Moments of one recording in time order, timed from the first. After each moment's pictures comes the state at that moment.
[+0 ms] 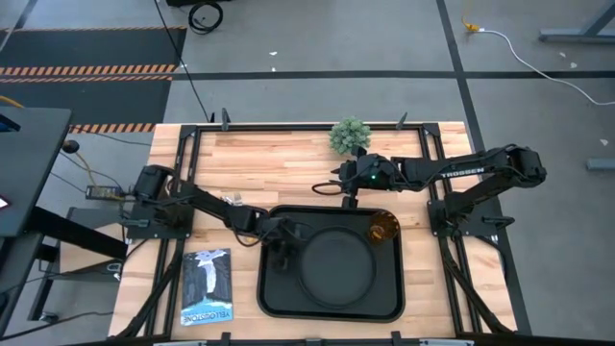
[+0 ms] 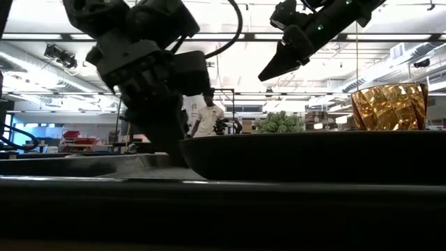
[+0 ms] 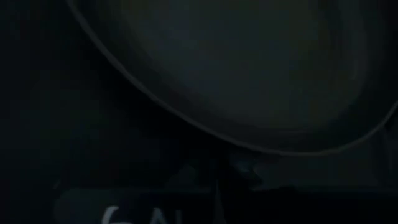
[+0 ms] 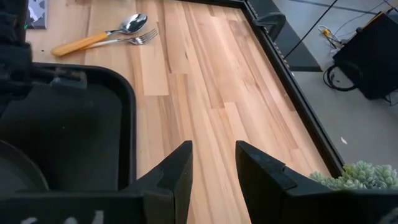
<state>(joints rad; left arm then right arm) -0.21 1.82 0.87 0.11 0.13 -0.34 -0.08 1.32 0.87 -0.14 0.27 -0.12</state>
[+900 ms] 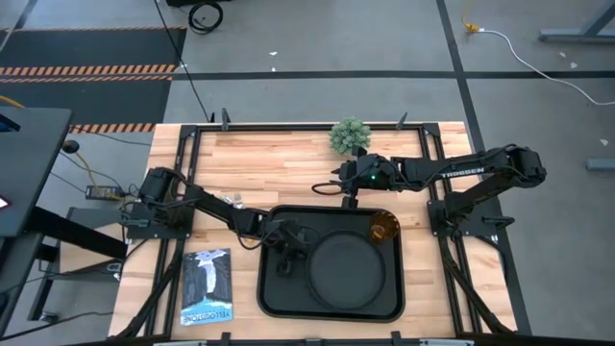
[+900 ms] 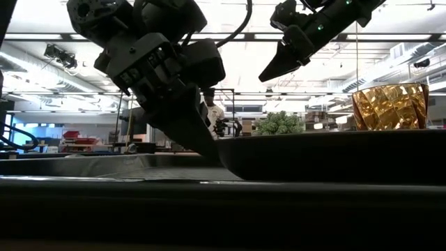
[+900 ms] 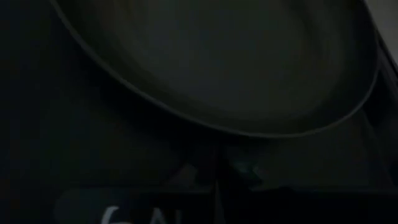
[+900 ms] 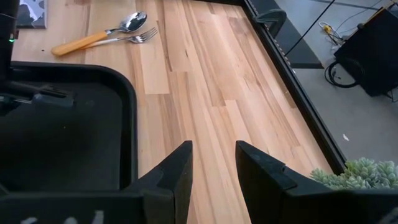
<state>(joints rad) -0.22 1.87 0.89 0.25 0.14 -0.24 -0.08 1.32 0.87 -0.14 0.27 -0.11</state>
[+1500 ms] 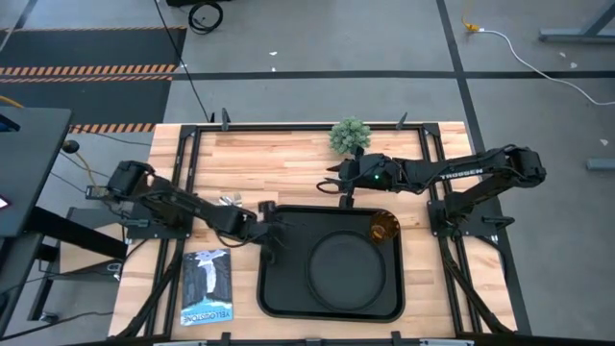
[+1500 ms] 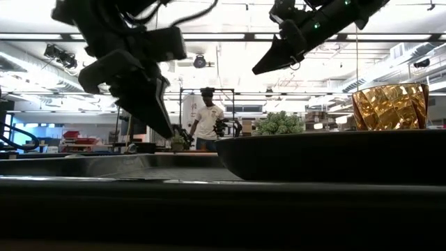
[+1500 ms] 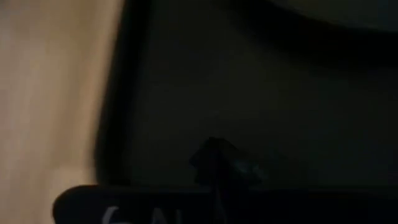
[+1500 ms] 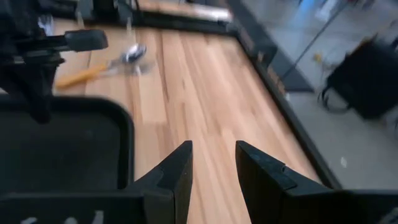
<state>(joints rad) -0.30 1.61 0.89 -0.30 -0.37 -0.20 -0.08 1.32 0.83 0.04 0.27 -0.15</state>
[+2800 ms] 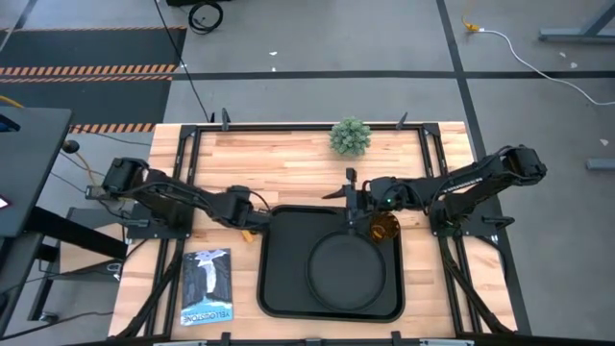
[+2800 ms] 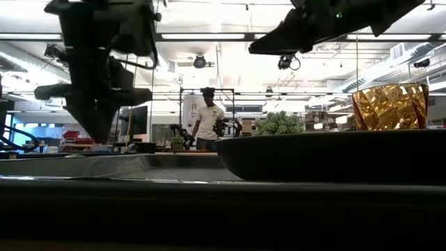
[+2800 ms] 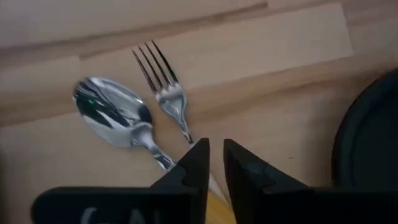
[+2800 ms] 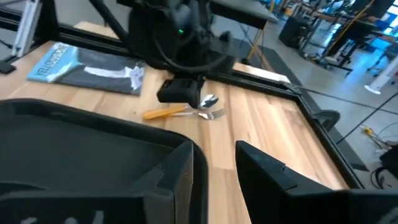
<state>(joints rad) -0.18 1.56 0.88 -0.91 -0.42 -1.56 0.10 1.32 0.68 0.37 0.18 -0.24</state>
